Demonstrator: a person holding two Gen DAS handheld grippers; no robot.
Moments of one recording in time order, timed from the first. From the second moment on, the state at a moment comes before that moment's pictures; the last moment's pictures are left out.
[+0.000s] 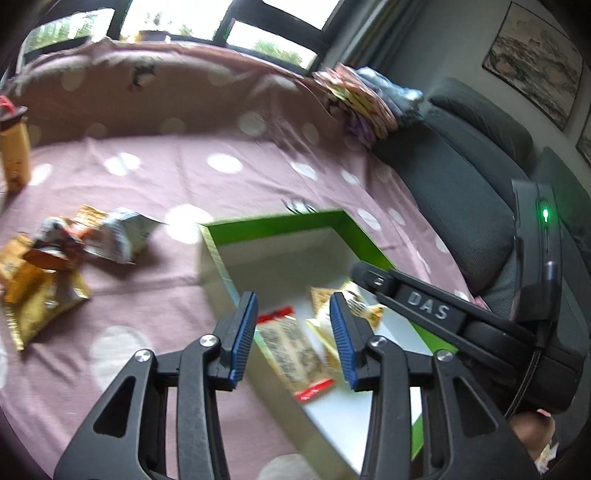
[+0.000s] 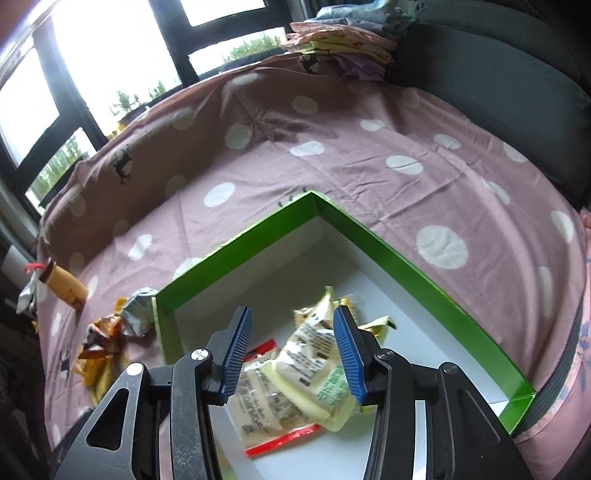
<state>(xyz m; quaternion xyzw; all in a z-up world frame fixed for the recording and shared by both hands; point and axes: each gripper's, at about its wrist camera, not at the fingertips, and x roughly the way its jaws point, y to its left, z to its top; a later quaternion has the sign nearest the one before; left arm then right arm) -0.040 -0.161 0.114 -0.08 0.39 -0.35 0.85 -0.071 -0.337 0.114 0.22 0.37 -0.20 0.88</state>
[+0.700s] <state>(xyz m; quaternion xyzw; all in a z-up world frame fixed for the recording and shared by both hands) -0.001 -0.016 0.109 -0.07 0.34 -0.08 0.93 -0.052 -0.268 0.124 0.12 0.34 -0.17 0.92</state>
